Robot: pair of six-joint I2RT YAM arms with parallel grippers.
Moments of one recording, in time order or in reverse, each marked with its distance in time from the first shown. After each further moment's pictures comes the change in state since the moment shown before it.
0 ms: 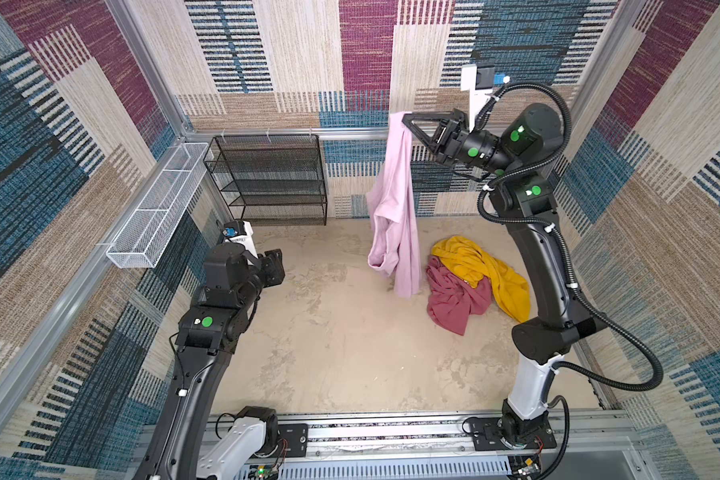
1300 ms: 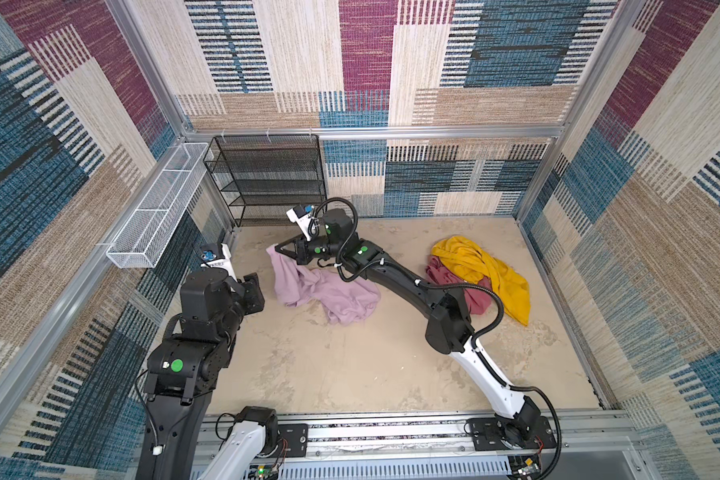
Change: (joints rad) left arm 0.001 -0.141 0.037 -0.270 -0.156 0.063; right arm 0.462 0.629 -0.045 0.011 0.273 -0.088
